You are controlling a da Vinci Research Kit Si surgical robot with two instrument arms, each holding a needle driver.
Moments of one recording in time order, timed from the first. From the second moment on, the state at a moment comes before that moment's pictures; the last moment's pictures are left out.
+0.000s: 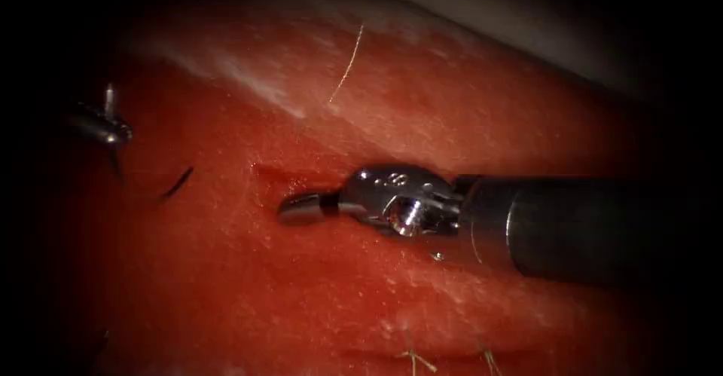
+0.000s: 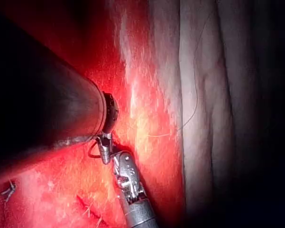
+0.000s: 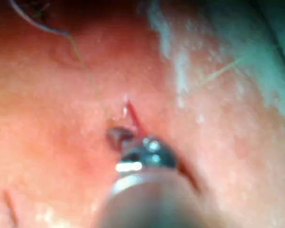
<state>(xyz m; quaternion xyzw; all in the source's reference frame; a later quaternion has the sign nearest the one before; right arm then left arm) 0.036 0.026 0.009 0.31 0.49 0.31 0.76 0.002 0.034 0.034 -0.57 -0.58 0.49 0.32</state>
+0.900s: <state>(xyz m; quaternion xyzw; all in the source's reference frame) 0.036 0.027 0.002 0.29 0.51 0.24 0.78 0.004 0.035 0.036 -0.63 -0.50 0.52 0.29</state>
